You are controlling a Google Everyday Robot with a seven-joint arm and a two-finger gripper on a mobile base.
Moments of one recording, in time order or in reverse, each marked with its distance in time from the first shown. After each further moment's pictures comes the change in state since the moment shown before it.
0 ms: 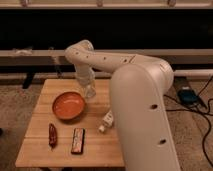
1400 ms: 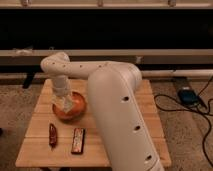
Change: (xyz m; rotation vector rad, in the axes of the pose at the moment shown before) arm -0.066 0.114 0.059 -0.131 0.011 -0.301
